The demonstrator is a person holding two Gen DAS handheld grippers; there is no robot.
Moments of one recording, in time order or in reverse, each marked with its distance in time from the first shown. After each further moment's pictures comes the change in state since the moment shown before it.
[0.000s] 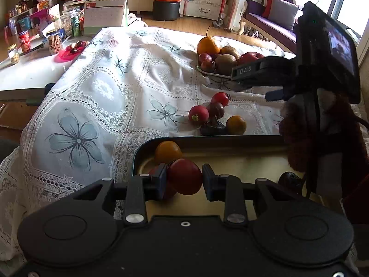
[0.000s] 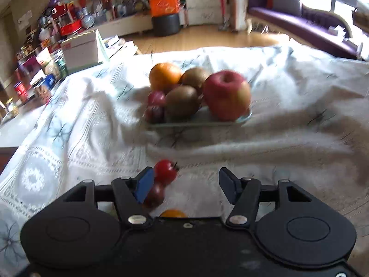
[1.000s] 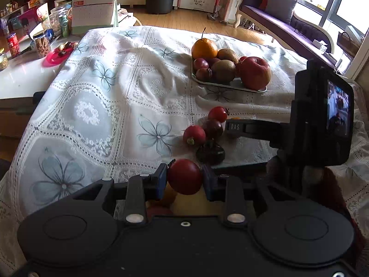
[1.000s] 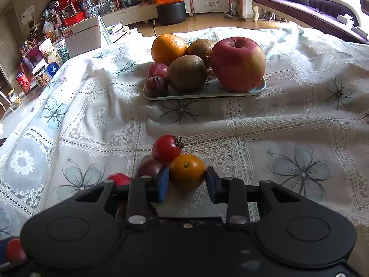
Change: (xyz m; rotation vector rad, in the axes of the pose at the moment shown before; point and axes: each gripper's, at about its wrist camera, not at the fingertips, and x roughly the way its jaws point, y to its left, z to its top) left arm 0.031 -0.002 0.047 0.015 0.056 -0.025; right arm 0.029 0.001 -0.022 -0.002 0.021 0.006
